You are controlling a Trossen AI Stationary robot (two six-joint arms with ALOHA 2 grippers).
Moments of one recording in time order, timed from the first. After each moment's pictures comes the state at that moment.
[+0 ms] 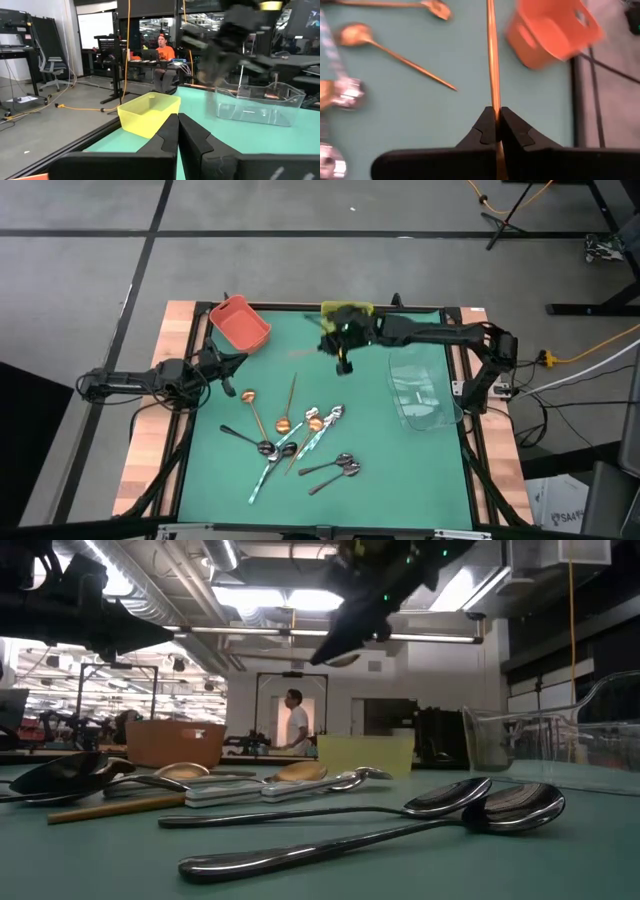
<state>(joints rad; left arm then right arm) 0.00 0.00 0.01 0.07 -0.53 0.01 -0.28 1.75 1.38 -0.36 -0.12 -0.59</state>
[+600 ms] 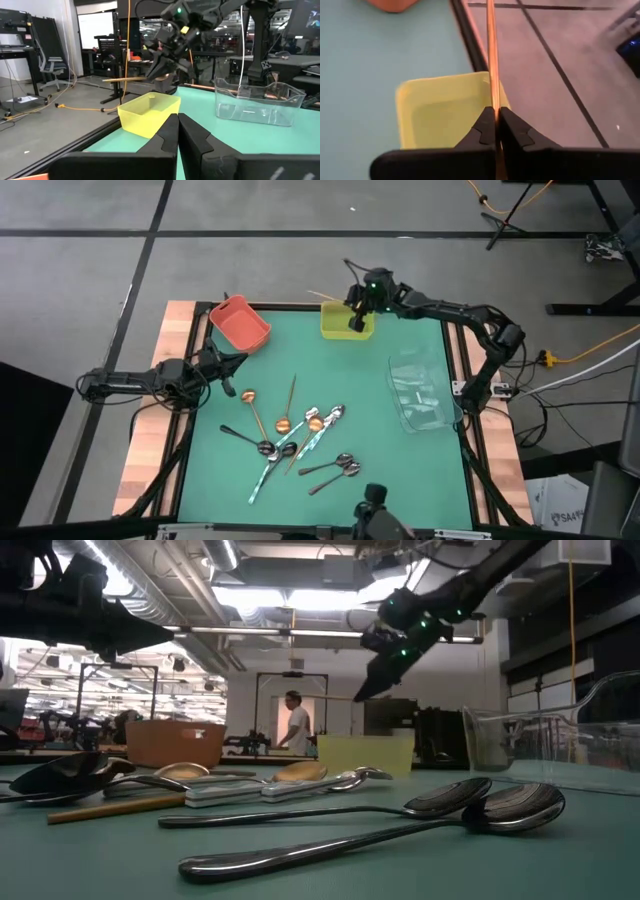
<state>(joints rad) 0.00 0.00 0.01 0.07 -0.53 0.01 -0.66 1.74 1.20 -0.09 -0.12 -0.42</state>
